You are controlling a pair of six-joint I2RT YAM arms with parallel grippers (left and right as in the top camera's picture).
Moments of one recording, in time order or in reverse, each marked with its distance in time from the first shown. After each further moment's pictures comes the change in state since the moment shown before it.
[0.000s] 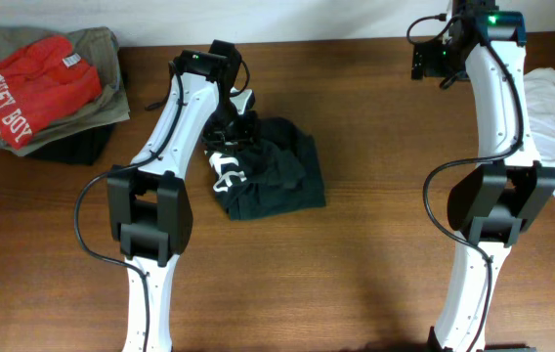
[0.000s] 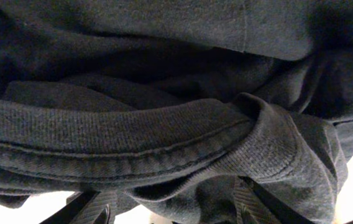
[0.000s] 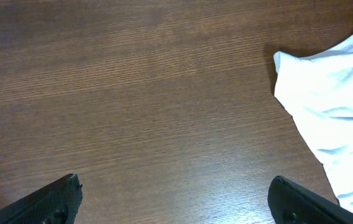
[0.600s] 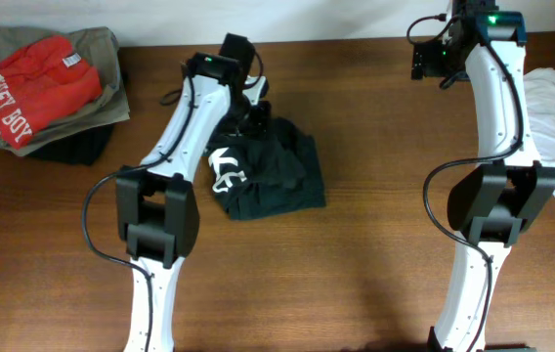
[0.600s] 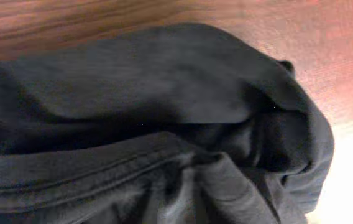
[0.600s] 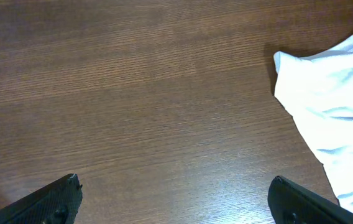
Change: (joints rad) left arm -0.053 0.005 0.000 0.174 -0.005 -0.026; right arm 0.000 0.000 0.000 0.000 0.000 0.000
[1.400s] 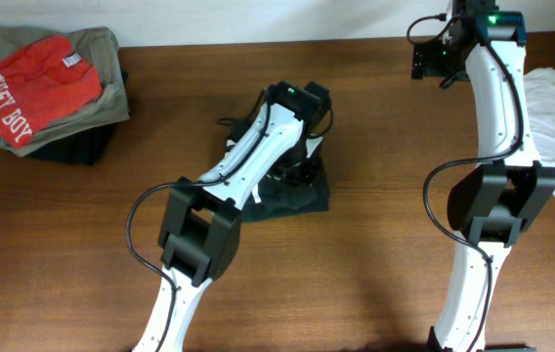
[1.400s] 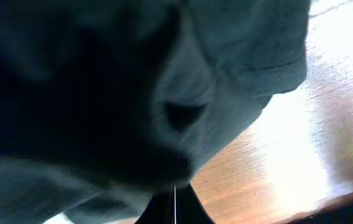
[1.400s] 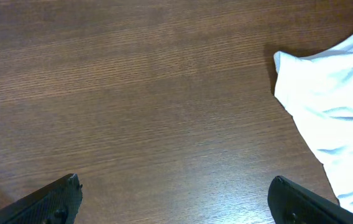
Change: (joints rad) left arm -0.269 -0.002 -0.025 -0.283 -0.121 -0.003; right arm 0.000 0.000 0.000 0.000 0.000 0.000
